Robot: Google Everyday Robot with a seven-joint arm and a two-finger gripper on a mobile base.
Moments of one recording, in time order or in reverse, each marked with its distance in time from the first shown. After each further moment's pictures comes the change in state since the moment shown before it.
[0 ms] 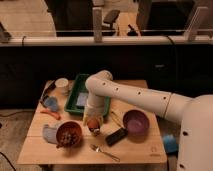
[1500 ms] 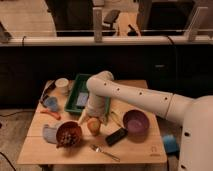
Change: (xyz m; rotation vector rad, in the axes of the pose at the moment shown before) arm -0.004 0.002 0.001 0.015 -0.006 0.000
